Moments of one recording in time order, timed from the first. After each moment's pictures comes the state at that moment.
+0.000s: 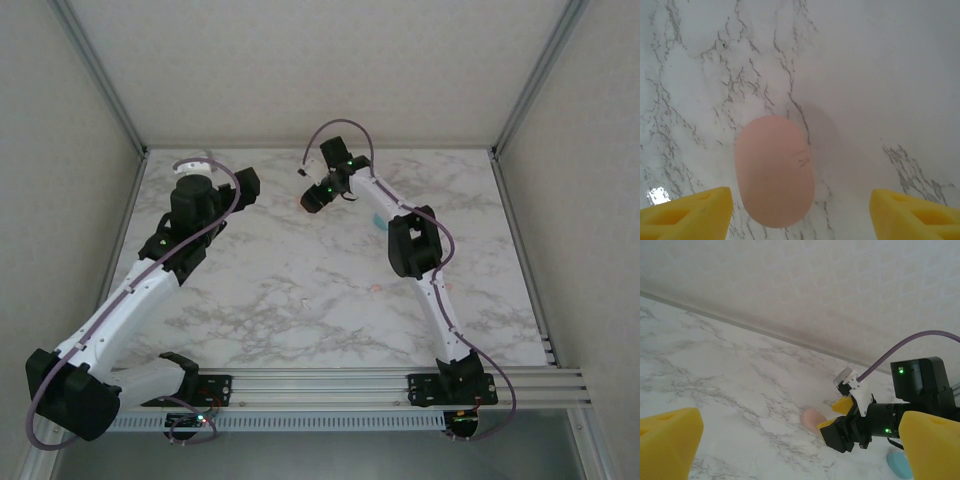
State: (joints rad) left arm -0.42 1.13 1.01 -0.17 -0.27 -0.51; right arm 0.52 2.57 2.35 -0.79 -0.29 -0.40
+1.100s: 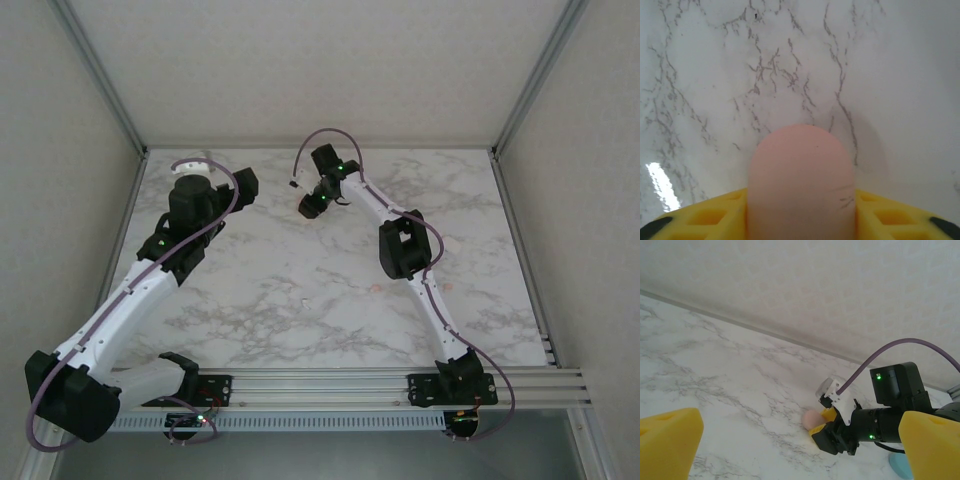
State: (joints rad) left arm -0.41 1.12 1.01 -0.18 -0.27 -0.51; right arm 0.55 2.68 2.47 -0.87 -0.29 -0.50
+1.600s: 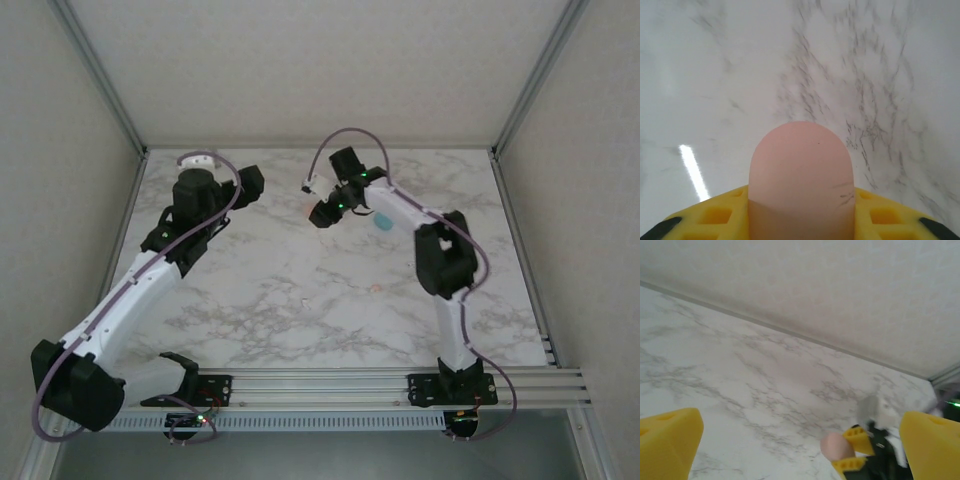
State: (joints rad) left arm -0.40 1.20 1.07 -0.19 -0.15 -0.56; right arm 0.55 2.07 1.73 -0.65 -0.40 -0.48
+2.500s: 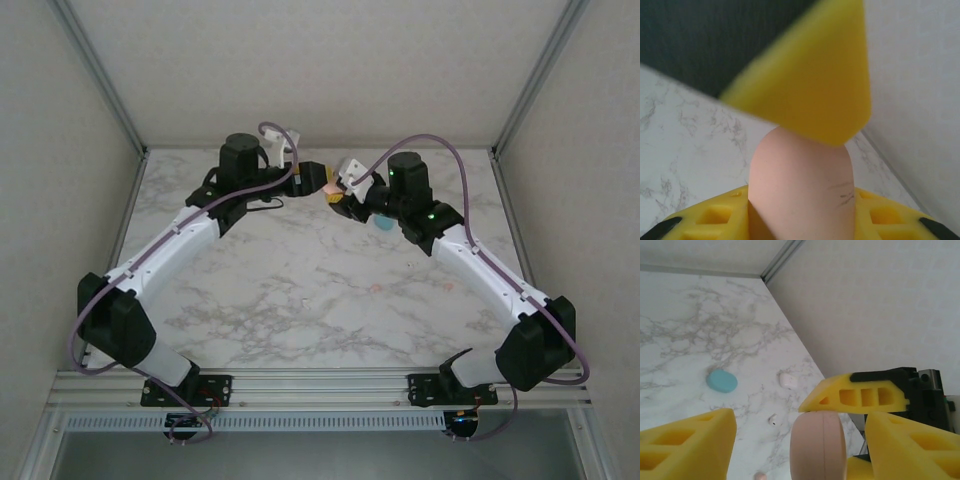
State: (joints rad) left arm -0.52 1.54 1.38 -0.15 0.57 -0.60; right arm 0.55 1.39 1.24 -0.21 -0.42 -0.51
